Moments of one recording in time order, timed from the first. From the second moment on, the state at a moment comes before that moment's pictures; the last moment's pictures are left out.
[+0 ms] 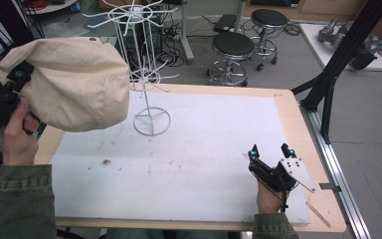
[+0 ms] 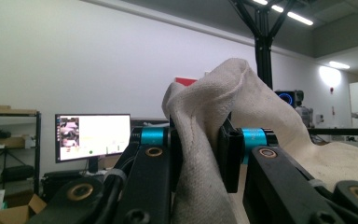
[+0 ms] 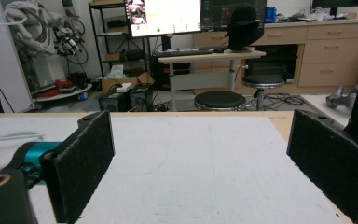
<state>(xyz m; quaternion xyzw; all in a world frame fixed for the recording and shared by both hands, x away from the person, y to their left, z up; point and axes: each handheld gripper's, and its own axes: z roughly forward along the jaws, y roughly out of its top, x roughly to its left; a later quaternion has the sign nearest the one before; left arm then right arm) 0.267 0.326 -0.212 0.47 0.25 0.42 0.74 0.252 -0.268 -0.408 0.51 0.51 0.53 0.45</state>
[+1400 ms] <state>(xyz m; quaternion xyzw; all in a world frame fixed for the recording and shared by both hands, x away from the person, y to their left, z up) 0.348 0.317 -0.180 0.41 0.31 0.36 0.78 0.251 -0.269 -0.408 0.51 0.52 0.52 0.44</state>
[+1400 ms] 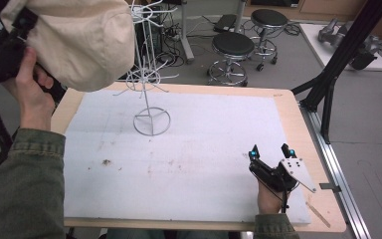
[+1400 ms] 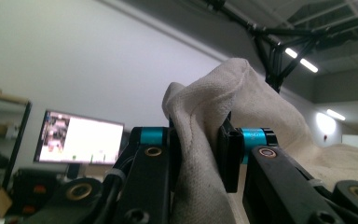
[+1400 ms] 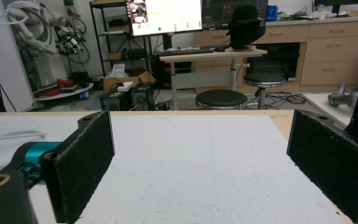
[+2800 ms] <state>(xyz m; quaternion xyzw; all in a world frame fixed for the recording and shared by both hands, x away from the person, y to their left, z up) 0.365 0.306 -0.252 0.51 0.33 0.32 0.73 0.249 -0.269 -0.407 0.51 0.51 0.53 0.45</state>
